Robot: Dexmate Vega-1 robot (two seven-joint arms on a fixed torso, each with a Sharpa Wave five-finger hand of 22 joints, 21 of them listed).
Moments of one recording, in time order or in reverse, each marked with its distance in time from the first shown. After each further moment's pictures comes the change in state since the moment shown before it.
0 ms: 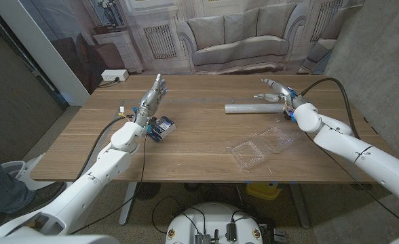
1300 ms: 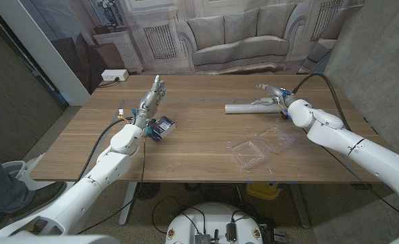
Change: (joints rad) left arm 0.019 -0.003 -0.006 -0.007 -0.006 -0.016 0.008; left_hand 0.000 0.000 0.000 0.000 0.000 0.000 0.000 0.000 0.000 0.005 -0.006 0.000 0.000 0.000 0.000 0.000 0.000 0.000 0.000 0.000 0.000; right arm 0.093 0.001 -0.102 -0.017 -0.096 -0.120 0.120; right_hand 0.065 -0.021 0.004 -0.004 0.016 -0.005 -0.005 0.000 0.000 -0.016 -0.005 0.000 0.000 -0.009 -0.009 0.000 0.000 -0.009 -0.001 -0.001 0.003
